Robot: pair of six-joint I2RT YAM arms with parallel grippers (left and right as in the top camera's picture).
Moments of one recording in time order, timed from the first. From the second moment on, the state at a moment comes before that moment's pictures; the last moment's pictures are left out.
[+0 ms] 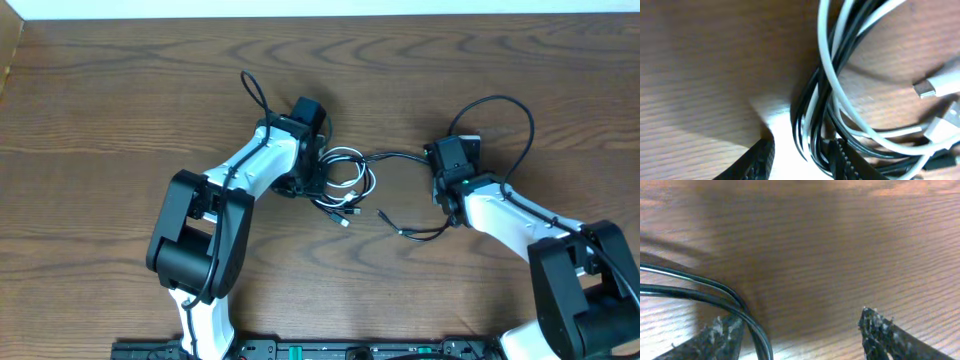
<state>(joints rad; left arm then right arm) -0.40 1.99 1.29 -0.85 0.15 -0.20 0.33 1.70 0.78 -0.28 0.48 0.34</state>
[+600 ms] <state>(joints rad) -0.40 1.86 1.24 -0.88 0.21 -0.16 0.19 1.67 0.79 -0.32 0.38 0.26</state>
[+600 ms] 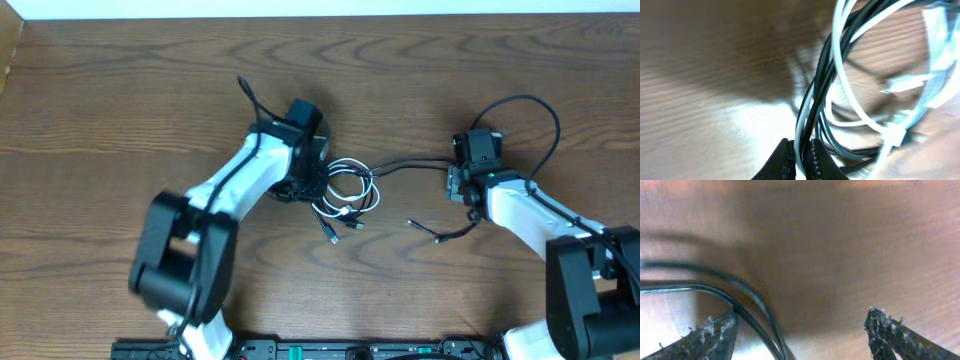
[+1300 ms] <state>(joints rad) -0.49 1.71 1.24 -0.83 0.31 -0.12 0.19 1.40 0.76 -0.38 -0.40 0.02</state>
